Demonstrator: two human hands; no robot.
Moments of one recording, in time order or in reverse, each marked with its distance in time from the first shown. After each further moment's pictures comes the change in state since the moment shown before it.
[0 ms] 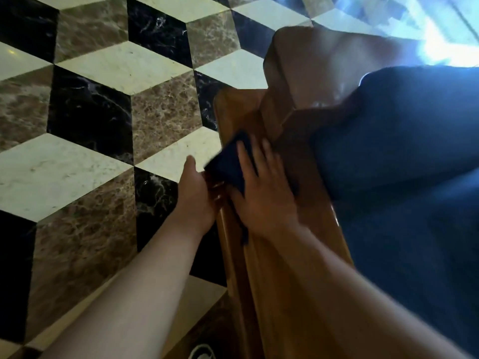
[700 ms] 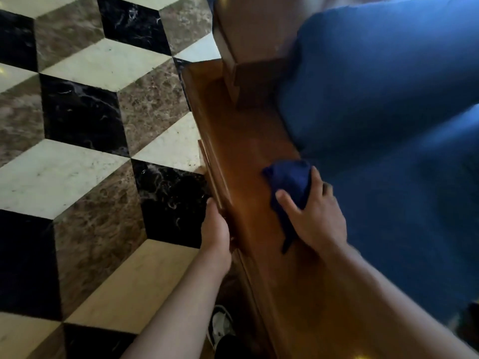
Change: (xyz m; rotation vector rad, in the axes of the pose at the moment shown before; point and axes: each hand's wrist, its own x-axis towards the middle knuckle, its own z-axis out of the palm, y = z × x) left_hand -0.094 -0.132 -0.020 0.302 0.177 -0.192; right_hand -0.155 0.083 -0.009 0.226 -0.036 0.701
